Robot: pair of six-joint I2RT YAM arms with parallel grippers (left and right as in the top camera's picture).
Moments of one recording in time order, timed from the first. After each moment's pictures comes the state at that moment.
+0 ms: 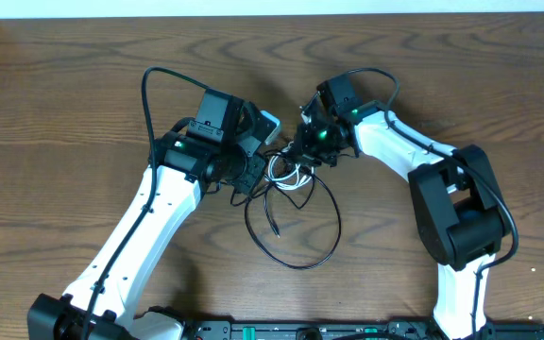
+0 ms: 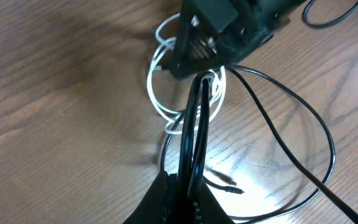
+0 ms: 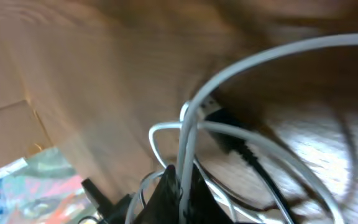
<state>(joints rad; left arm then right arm) -0.37 1.45 1.18 -0.87 0.25 0.22 0.44 2.10 1.41 -0.51 -0.70 0.62</state>
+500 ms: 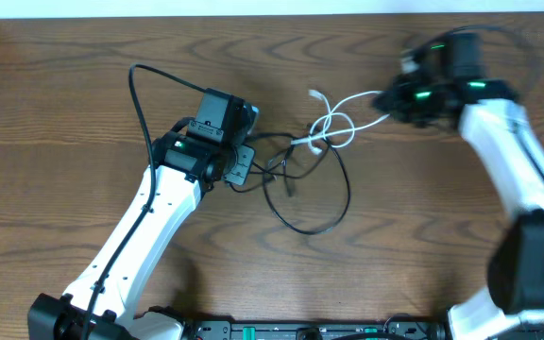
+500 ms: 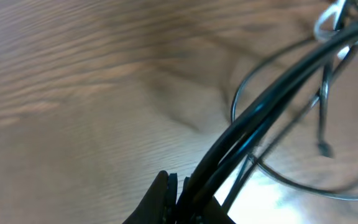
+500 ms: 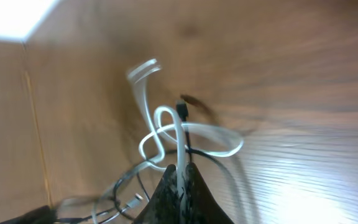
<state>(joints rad) -0.37 1.45 1.18 -0.86 -0.07 0.01 0.03 1.75 1.40 -0.66 -0.58 0.49</state>
